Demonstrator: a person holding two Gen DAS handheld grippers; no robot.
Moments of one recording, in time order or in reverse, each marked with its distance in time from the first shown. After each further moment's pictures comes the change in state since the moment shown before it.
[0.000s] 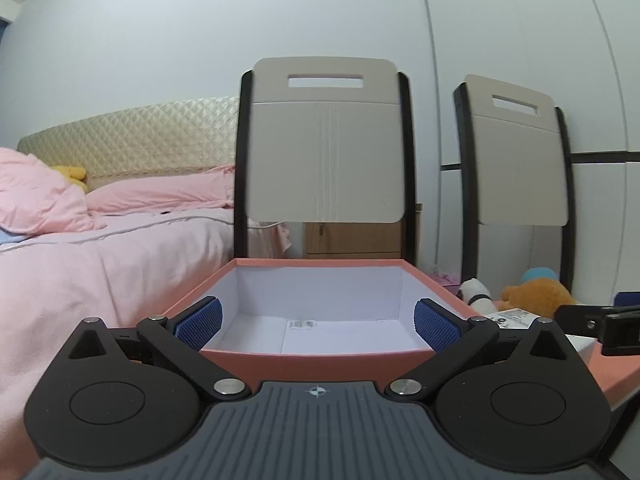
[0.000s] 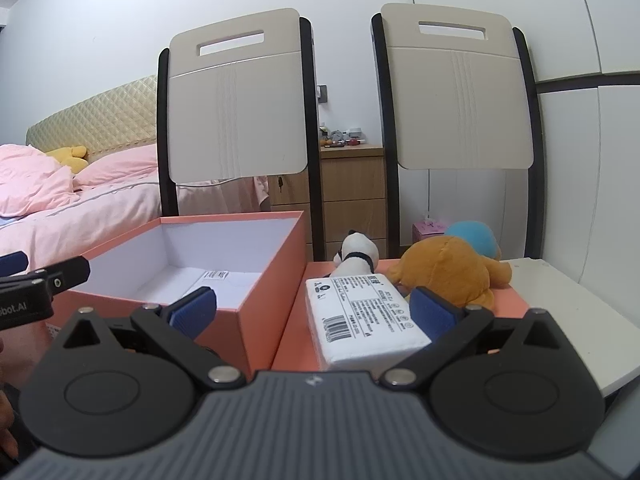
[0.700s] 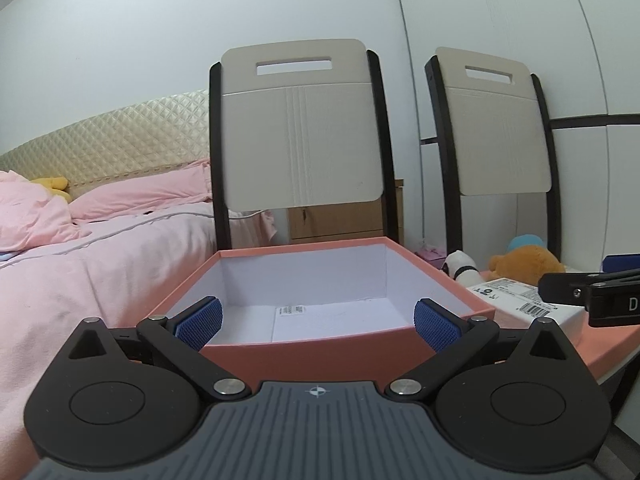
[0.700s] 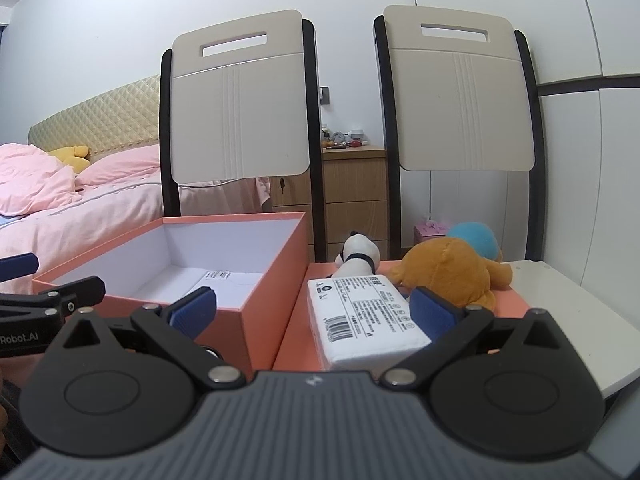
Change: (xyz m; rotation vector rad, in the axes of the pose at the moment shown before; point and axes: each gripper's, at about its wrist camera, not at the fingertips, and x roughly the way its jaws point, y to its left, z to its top) left arm 0.001 -0.010 -0.002 0.095 0.062 -0.020; right arm -0.003 0.000 0.000 -0.003 -0.004 0.000
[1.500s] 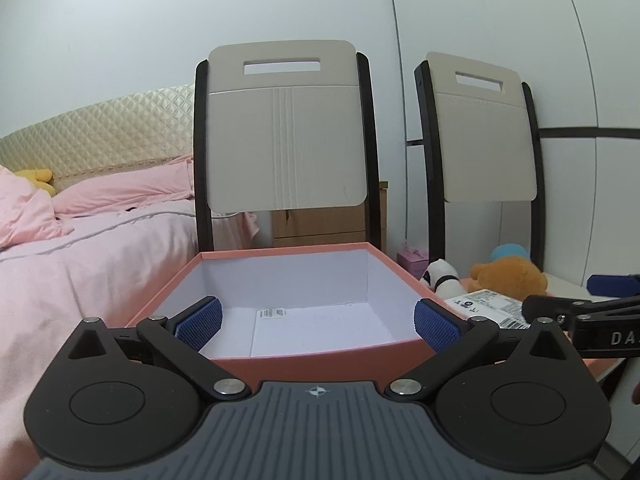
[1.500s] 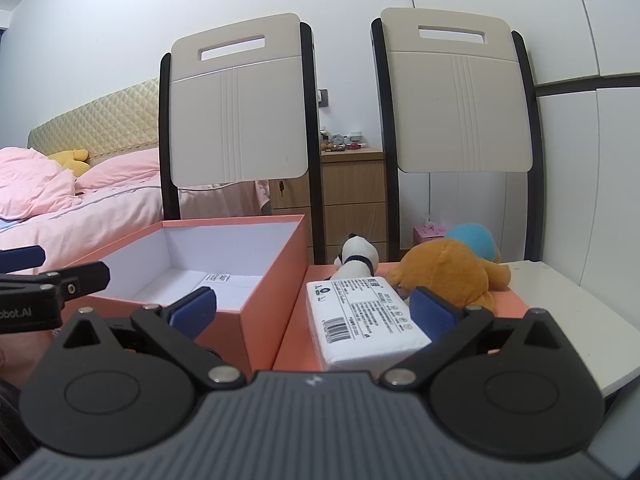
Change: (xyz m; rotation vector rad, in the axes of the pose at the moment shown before) left arm 0.007 0.002 0.010 -0.012 0.013 -0.055; right arm -0.002 -0.002 0.001 0.006 -0.007 0.001
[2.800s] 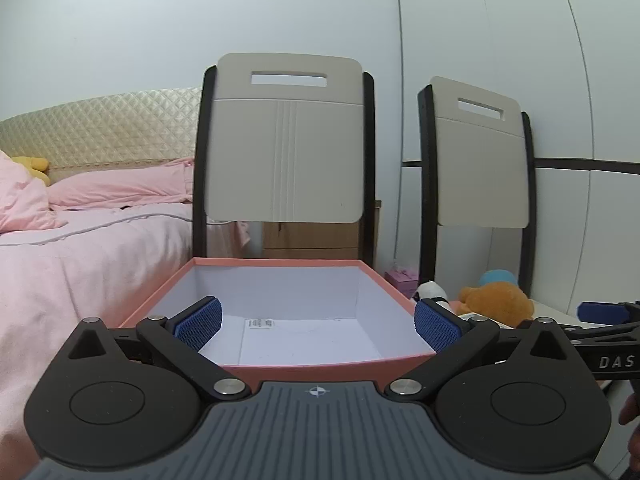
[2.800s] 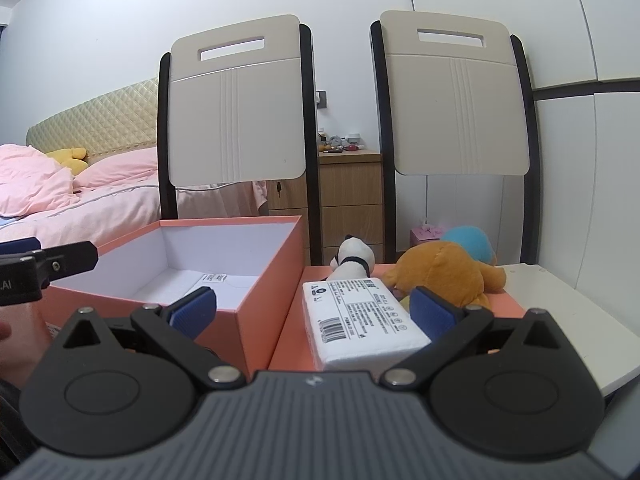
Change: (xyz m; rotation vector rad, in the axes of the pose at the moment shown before) left arm -0.009 0.011 -0.001 -0.081 -0.051 -0.034; right arm -0.003 -0.001 -0.001 -0.012 -0.005 -0.010
